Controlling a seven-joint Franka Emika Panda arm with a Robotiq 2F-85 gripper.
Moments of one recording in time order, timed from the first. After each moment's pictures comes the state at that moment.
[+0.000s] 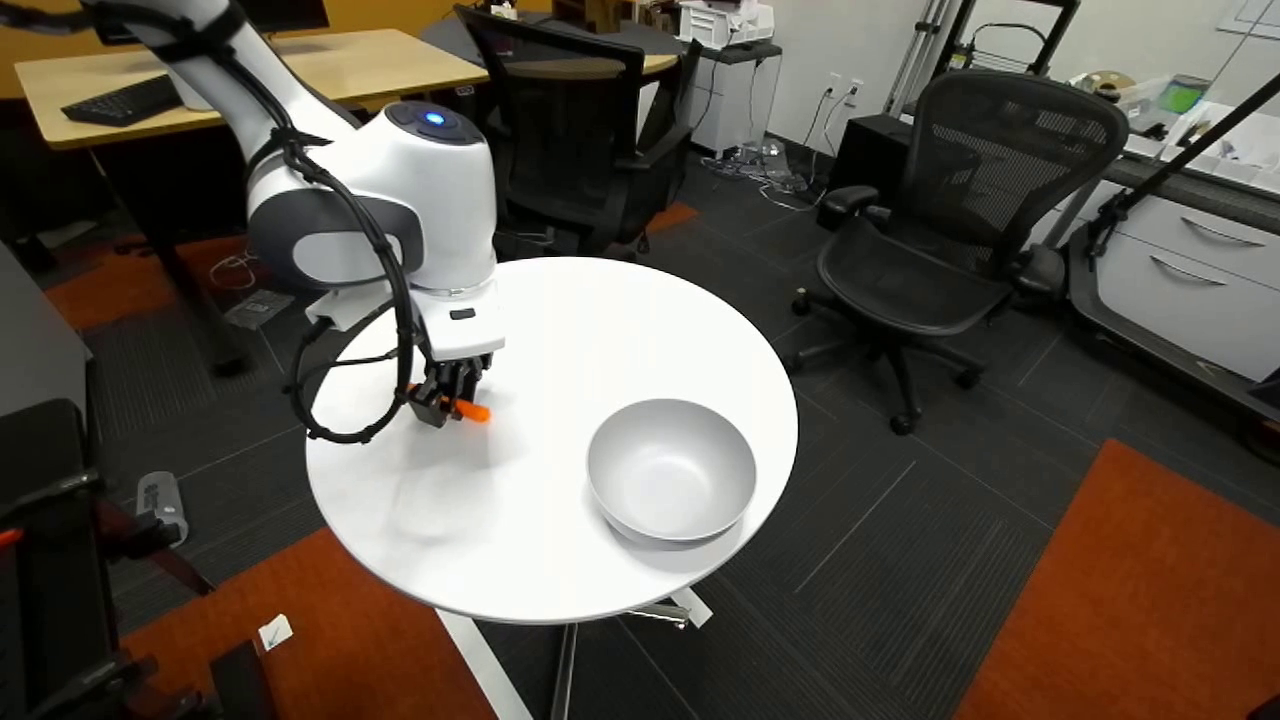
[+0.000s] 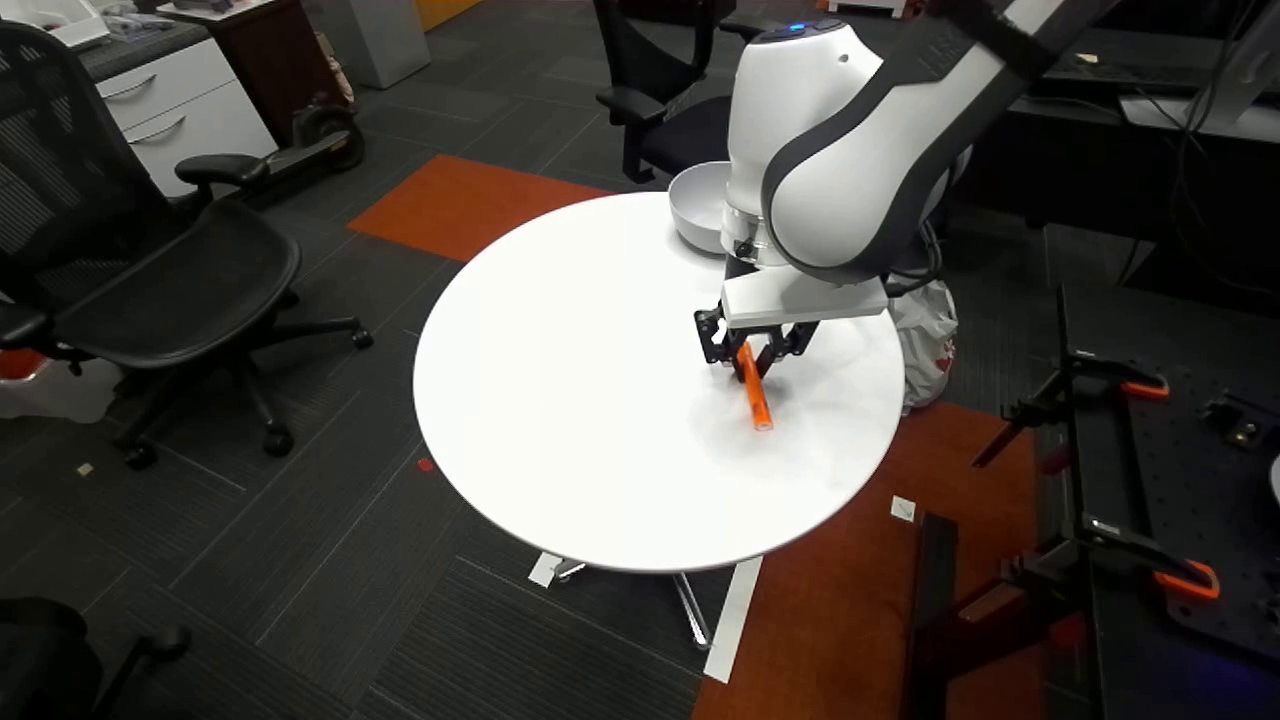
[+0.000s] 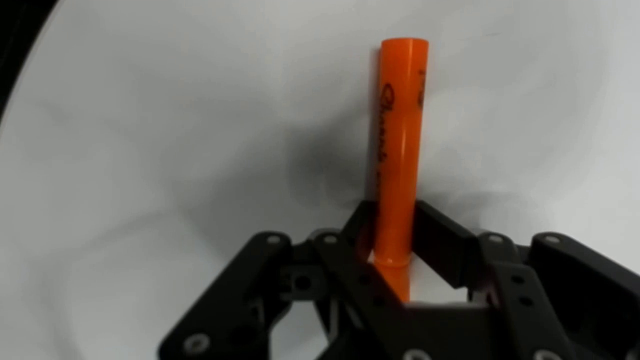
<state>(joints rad) 0.02 0.56 -0.04 -2.19 0.29 2.69 0.77</state>
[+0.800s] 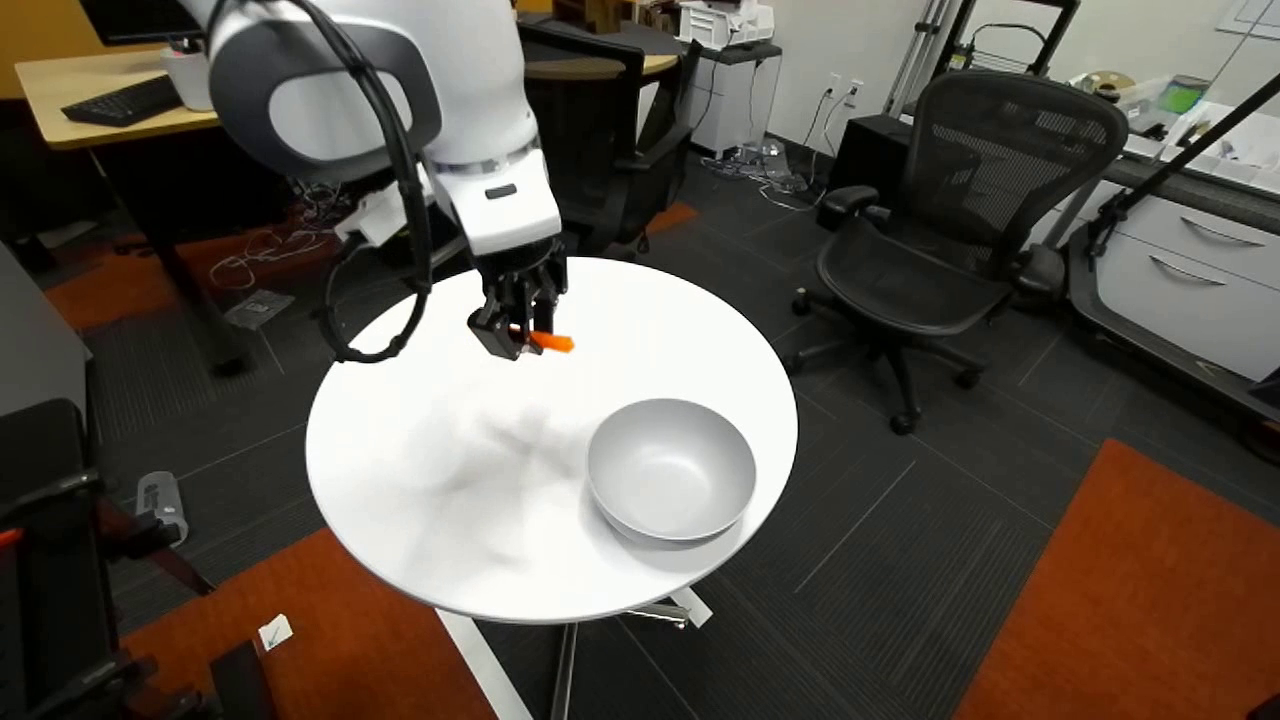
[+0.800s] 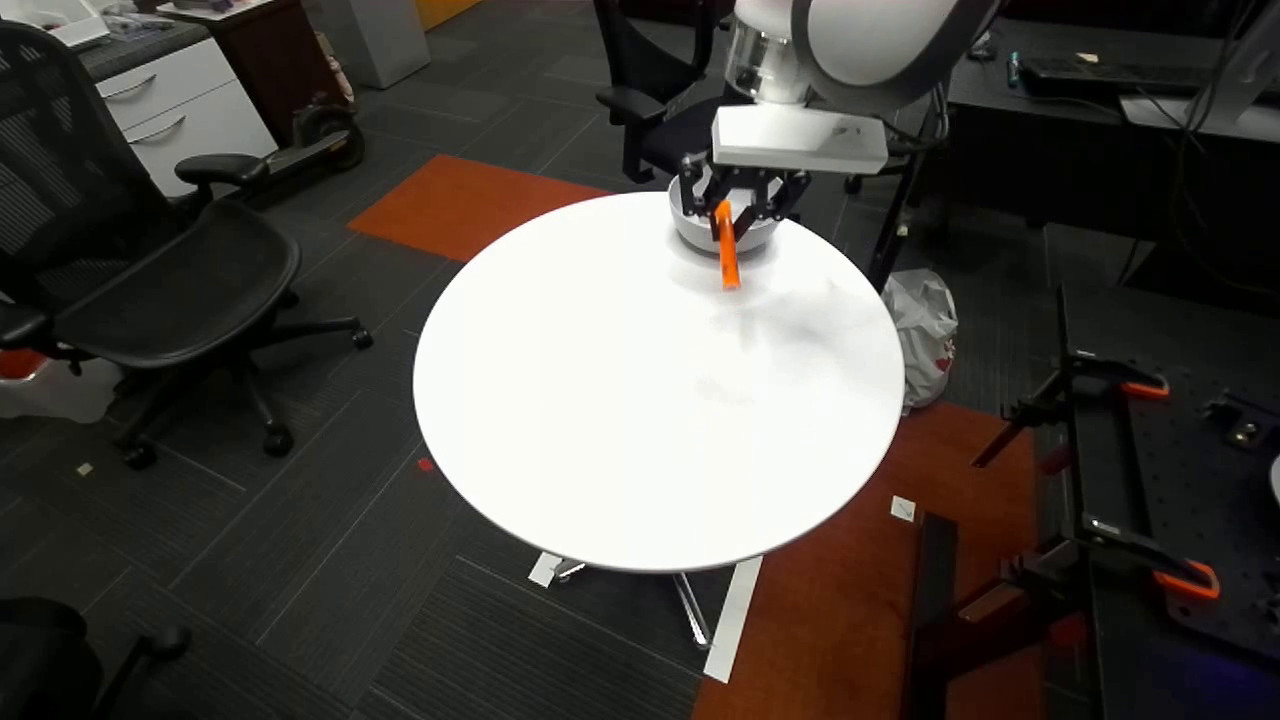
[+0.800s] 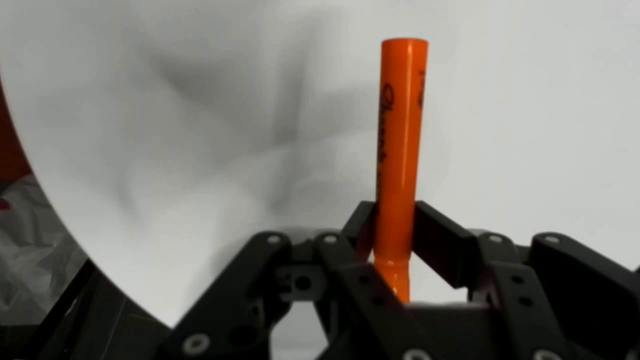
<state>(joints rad) 0.09 0.34 -0.23 -2.19 0.16 2.70 0.85</state>
